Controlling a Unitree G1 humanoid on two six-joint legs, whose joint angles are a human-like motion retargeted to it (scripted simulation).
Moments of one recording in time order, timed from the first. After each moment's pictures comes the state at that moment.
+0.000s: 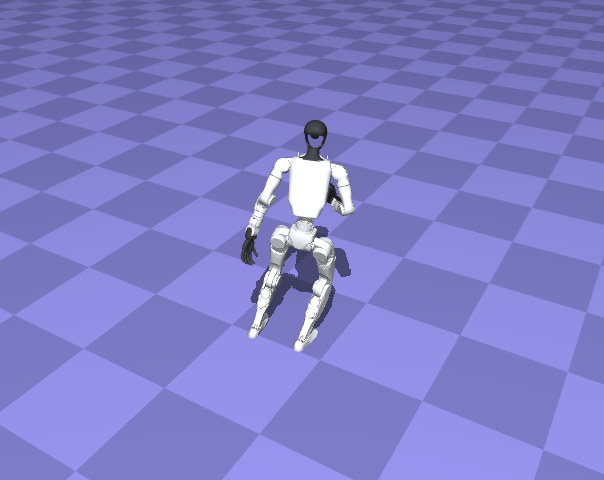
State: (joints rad) left arm 0.26 0.36 -0.31 1.32 0.19 -0.02 -0.17; right arm 0.08 -0.35 0.43 -0.13 0.57 -0.28 0.17; waist 0.11 -0.12 0.29; left_leg -0.16 0.02 -0.06 0.46 -0.57 0.08; right_leg -0.29 -0.20 -0.23 0.88 -0.72 -0.03
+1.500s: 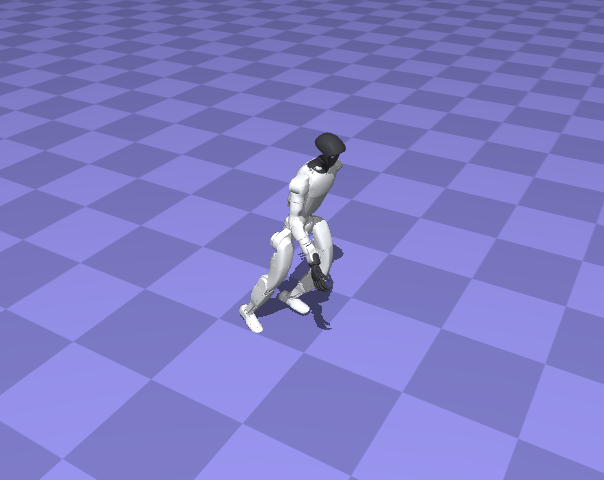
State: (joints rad) left arm 0.25 0.20 -0.31 1.39 -0.01 0.13 0.04; right arm -0.40 -0.23 0.33 1.00 0.60 -0.21 -0.44; waist 0.14 -0.10 0.09; left_leg -0.40 0.05 0.36 0.79 -0.38 0.13; right_leg -0.04 -0.19 -0.03 0.23 -0.13 0.10
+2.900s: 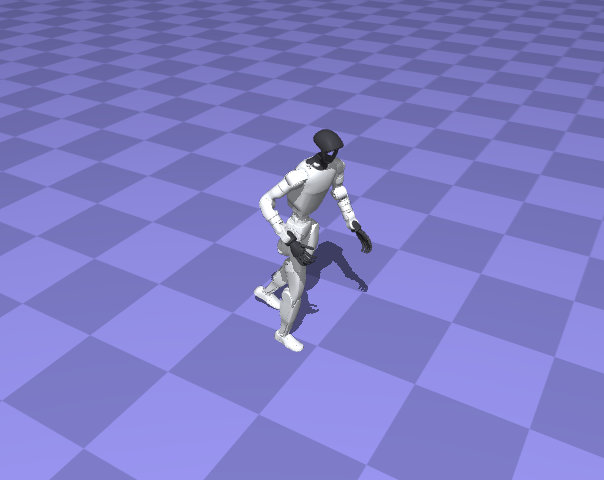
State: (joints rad) left arm -0.22 0.32 -0.20 0.90 -0.17 -0.04 0.27; right arm 0.30 -0.51 0.19 0.02 0.20 -0.17 -0.09; waist -0.33 0.03 0.17; left_leg 0.09 0.06 0.10 0.35 -0.18 -0.03; right_leg -0.25 -0.07 -0.28 0.25 -0.26 0.01
